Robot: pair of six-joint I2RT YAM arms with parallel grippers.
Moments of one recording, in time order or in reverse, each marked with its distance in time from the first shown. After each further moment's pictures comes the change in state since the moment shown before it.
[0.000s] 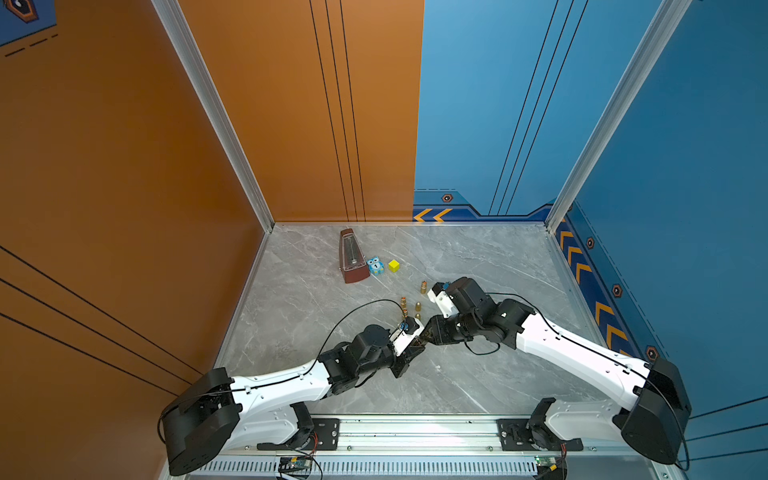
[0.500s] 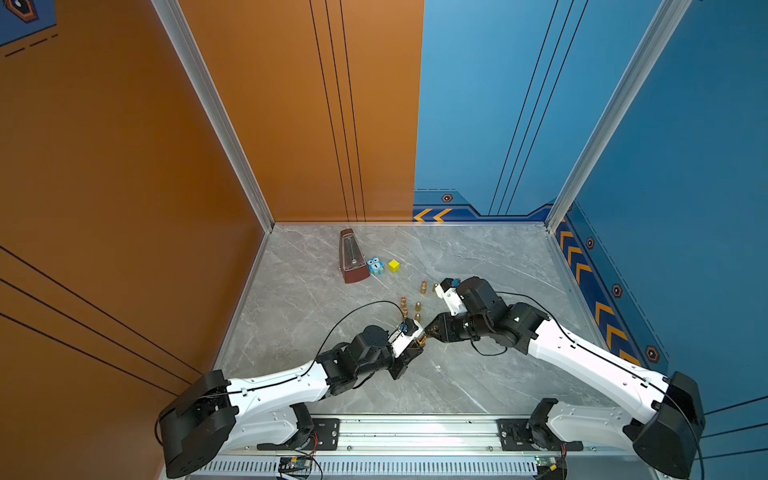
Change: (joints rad) left arm 0.000 -0.026 -0.011 -0.051 0.002 -0.004; right arm -0.032 -0.100 -0.026 0.018 0.050 0.000
